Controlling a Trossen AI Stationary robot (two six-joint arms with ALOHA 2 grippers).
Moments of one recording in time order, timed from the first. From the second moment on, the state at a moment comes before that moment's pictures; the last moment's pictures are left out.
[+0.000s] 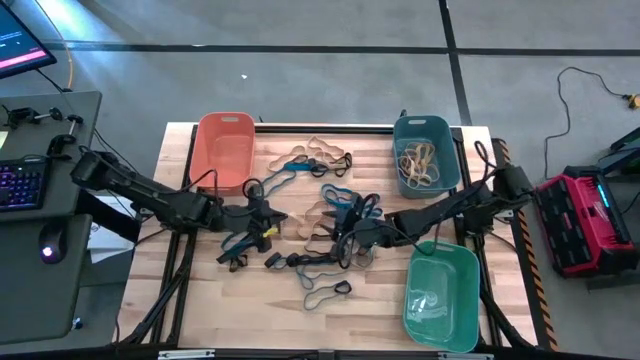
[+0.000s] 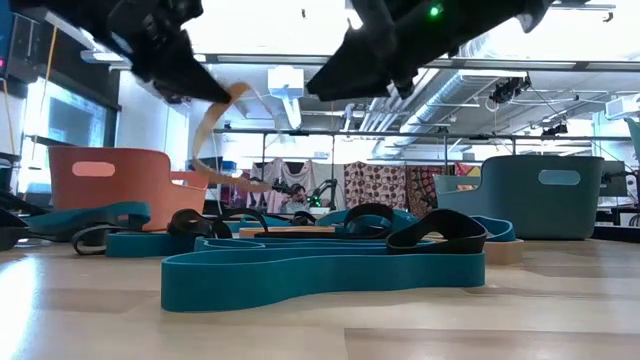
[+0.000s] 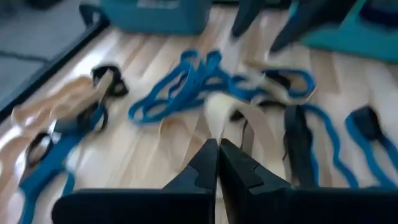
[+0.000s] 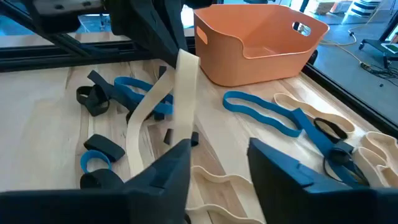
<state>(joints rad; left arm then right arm) -0.29 1.13 0.59 -0.03 -0.51 -0.23 0.27 1.69 0.95 0.30 0.59 0.17</state>
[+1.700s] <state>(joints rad) -0.30 1.26 0.59 0.36 -0.49 -0.05 0.26 1.75 0.95 0.62 0.32 0.16</state>
